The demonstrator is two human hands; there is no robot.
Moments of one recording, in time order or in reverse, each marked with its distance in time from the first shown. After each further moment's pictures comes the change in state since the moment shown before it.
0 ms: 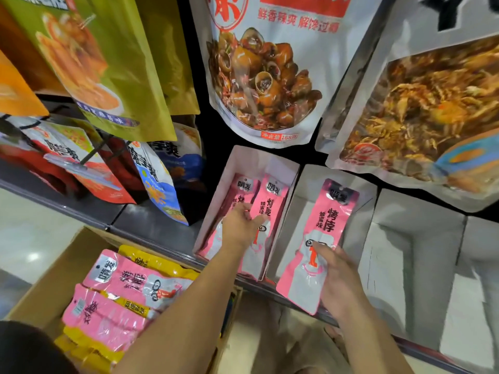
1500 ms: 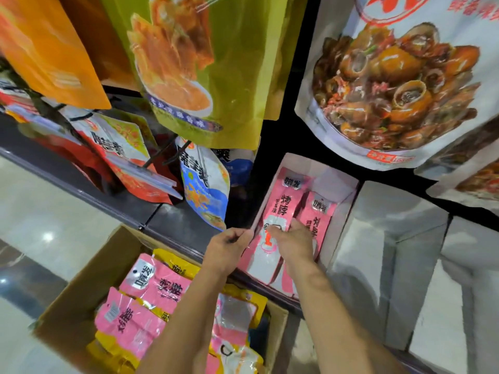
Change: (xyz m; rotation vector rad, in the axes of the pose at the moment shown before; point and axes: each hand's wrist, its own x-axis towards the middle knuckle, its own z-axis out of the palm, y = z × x) left_hand 0.000 -0.060 -0.116 -0.155 -0.033 -0.182; right_hand 0.087 0.081 0.167 -0.739 0.093 -0.169
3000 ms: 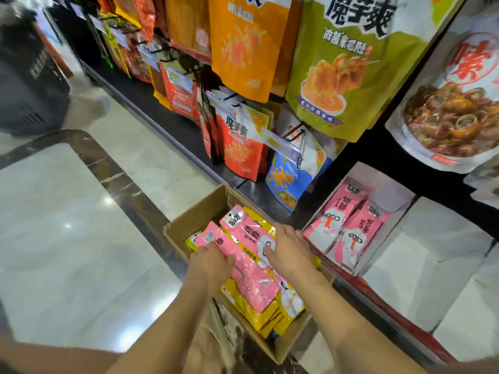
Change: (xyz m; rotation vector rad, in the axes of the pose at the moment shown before) left_hand -0.171 -0.074 -0.158 0.799 0.223 -0.270; right_hand -0.194 -0.005 0.051 -1.151 -0.392 -0.704
